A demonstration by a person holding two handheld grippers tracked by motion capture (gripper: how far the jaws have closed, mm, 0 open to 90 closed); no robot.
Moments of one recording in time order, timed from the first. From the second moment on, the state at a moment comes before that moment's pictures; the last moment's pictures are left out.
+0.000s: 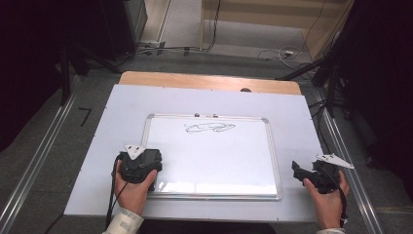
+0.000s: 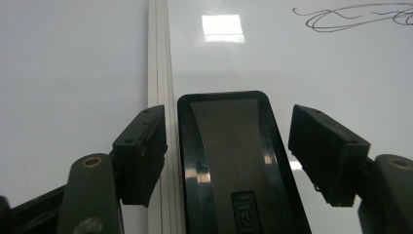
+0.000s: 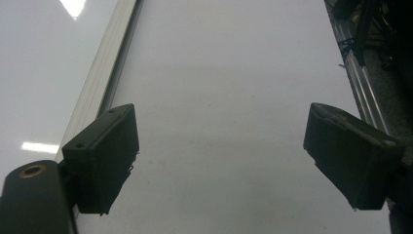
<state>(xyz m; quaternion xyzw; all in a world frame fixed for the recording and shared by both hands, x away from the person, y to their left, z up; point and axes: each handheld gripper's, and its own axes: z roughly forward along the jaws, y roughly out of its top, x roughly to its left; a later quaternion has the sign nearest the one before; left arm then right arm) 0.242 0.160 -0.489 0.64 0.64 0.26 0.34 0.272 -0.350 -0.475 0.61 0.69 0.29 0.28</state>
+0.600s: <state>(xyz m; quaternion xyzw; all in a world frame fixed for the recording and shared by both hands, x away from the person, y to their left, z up) 0.245 0.153 -0.496 0.65 0.64 0.27 0.31 0.272 -0.350 -0.476 0.61 0.69 0.29 0.27</state>
